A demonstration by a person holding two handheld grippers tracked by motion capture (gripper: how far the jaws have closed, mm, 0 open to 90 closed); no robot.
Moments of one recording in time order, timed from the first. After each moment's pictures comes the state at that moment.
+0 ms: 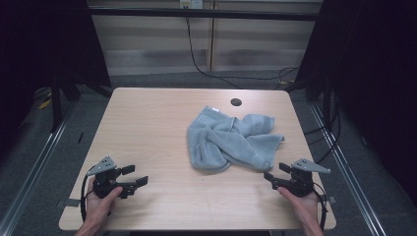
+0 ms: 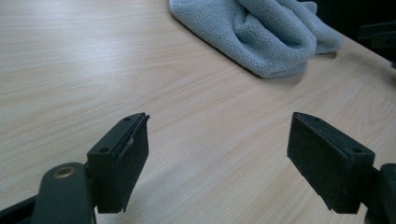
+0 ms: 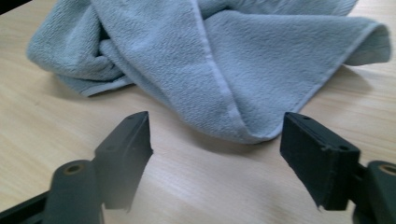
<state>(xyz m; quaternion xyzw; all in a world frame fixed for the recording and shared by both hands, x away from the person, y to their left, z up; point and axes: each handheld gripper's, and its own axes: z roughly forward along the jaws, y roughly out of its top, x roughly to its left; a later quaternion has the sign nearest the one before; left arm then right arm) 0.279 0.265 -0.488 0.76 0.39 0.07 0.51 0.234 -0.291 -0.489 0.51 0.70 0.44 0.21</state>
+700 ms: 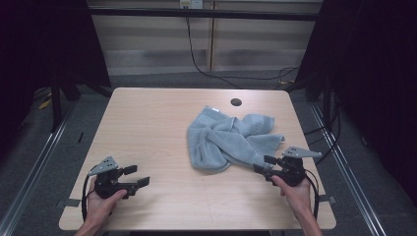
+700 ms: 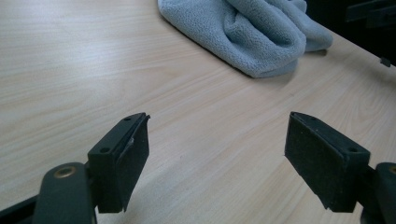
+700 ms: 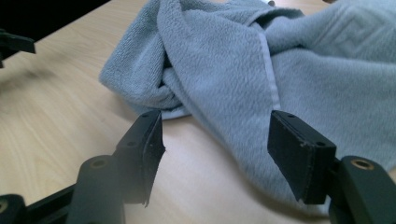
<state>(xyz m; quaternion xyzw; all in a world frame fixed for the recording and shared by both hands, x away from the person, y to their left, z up) 0.278 0.261 -0.486 0.77 0.38 0.06 0.51 0.262 -0.270 -0.461 0.45 0.74 0.48 0.13</state>
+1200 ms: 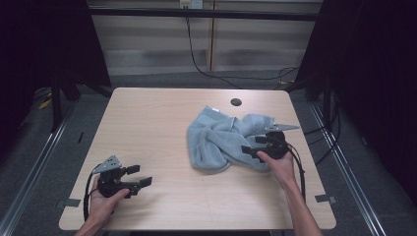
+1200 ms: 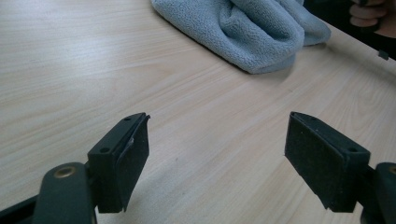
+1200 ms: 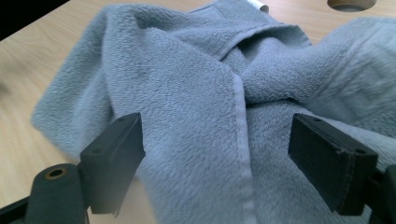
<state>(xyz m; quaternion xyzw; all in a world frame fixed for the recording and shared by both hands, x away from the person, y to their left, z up) 0.283 0.256 -0.489 0.78 0.36 0.06 0.51 0.347 -0.252 -0.466 0.46 0.76 0.45 0.12</state>
